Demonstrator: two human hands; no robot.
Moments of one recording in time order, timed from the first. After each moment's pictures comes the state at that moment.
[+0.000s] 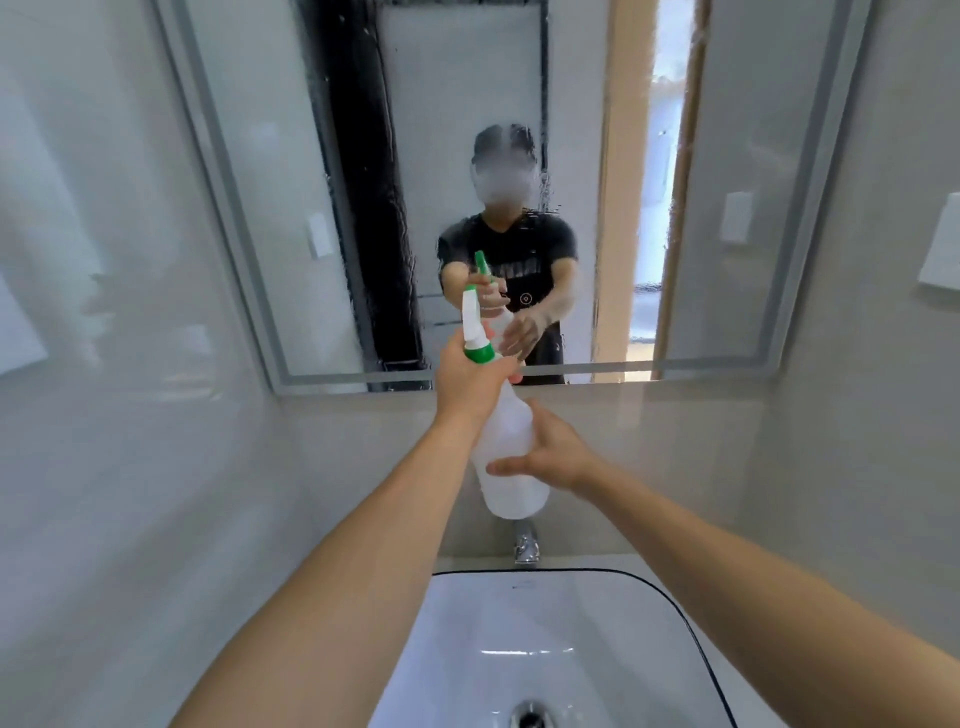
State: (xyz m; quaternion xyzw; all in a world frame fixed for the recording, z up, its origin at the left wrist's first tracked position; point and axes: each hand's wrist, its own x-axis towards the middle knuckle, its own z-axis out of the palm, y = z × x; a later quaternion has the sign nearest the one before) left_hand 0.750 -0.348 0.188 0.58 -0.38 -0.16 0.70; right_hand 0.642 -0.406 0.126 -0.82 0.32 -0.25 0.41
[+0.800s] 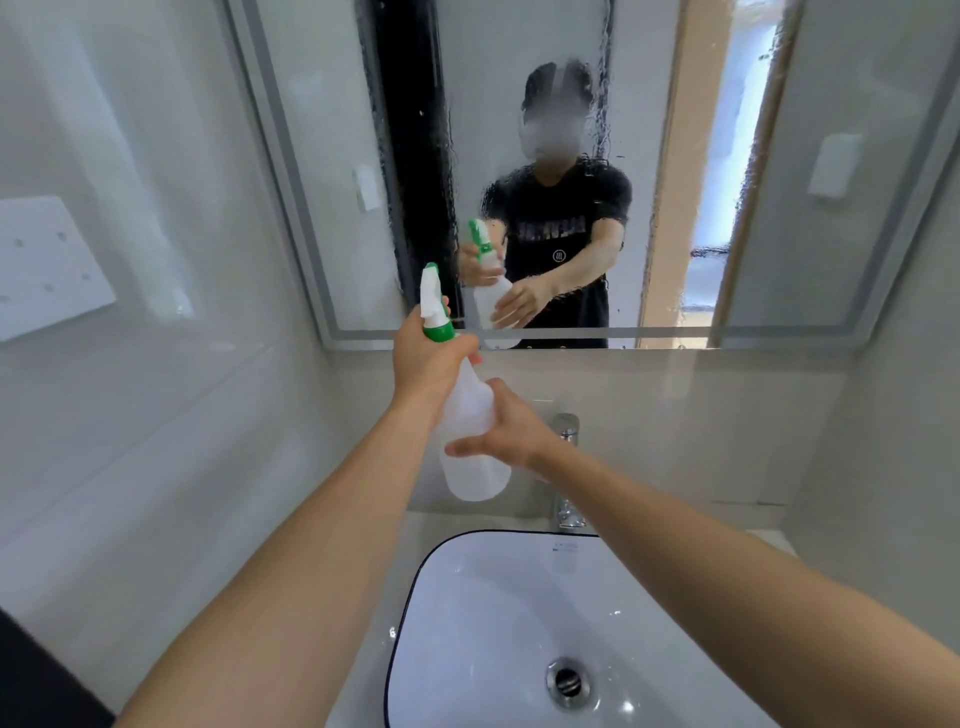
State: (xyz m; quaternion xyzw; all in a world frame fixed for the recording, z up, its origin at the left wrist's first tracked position) left_hand 0.825 -0.291 0.170 0.62 -0.31 -0.13 0.71; right_hand 0.729 -0.361 0.107 -0.84 0.26 -0.20 0.44
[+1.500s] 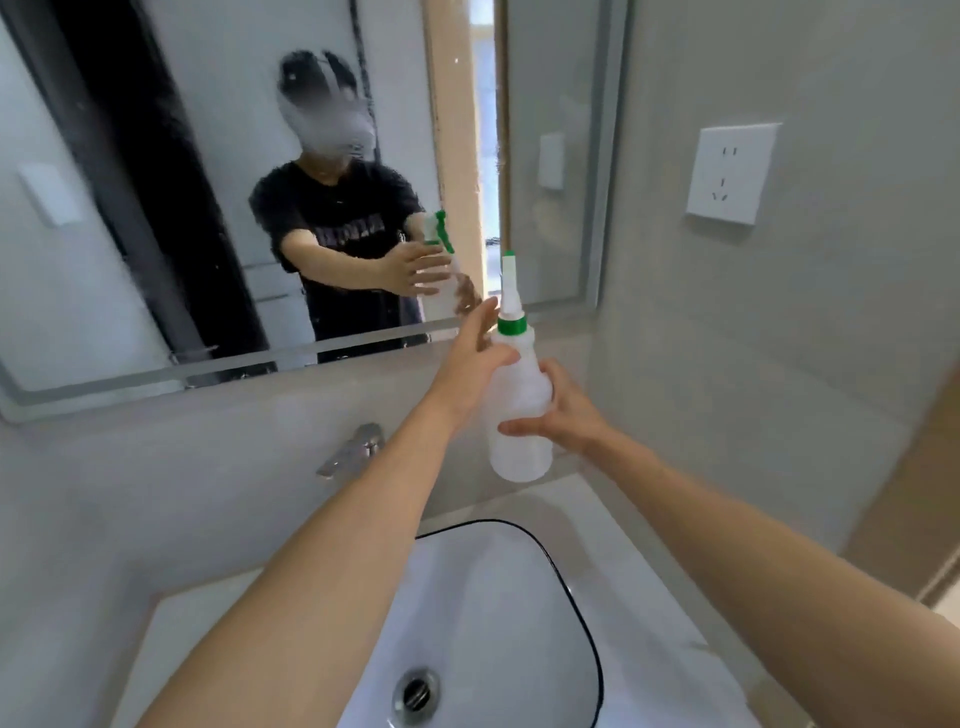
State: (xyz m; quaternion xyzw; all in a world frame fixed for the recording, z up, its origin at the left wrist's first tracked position) left_hand 0.630 -0.438 0.144 0.49 -0.58 -0.37 0.54; right_hand 0.479 -0.469 0.093 -0.71 0.46 -0.34 0.40
